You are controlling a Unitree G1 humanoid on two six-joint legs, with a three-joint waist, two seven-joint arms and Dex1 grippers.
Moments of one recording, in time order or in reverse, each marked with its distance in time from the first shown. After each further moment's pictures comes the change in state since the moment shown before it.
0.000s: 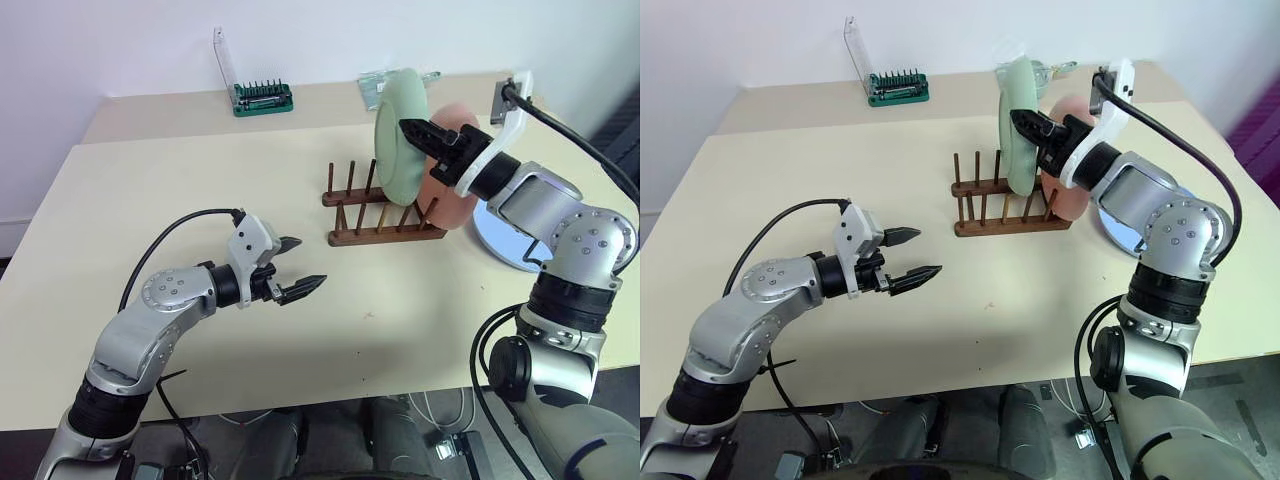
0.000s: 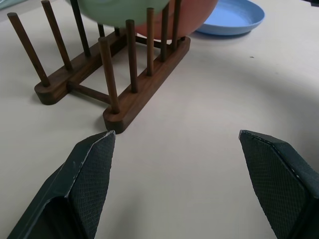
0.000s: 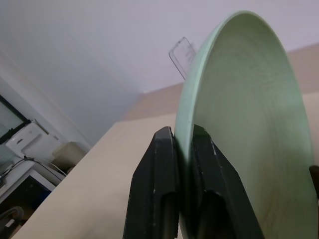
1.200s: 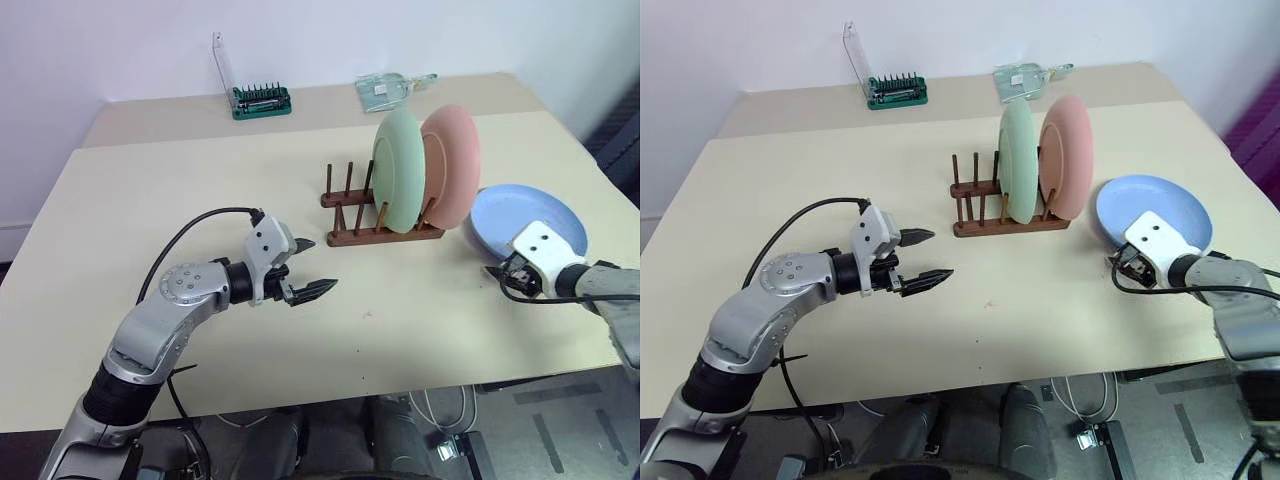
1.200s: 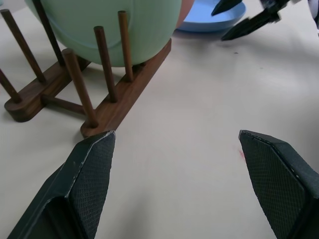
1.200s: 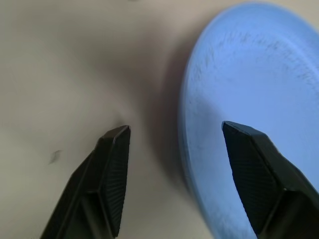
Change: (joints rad) left arm -0.055 -0.013 -0.076 0.054 0.043 -0.033 -0.039; right arm 0.601 -0.579 0.346 0.168 -0.927 -0.733 0.482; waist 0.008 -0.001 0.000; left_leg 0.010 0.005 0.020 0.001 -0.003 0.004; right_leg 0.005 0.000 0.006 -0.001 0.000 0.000
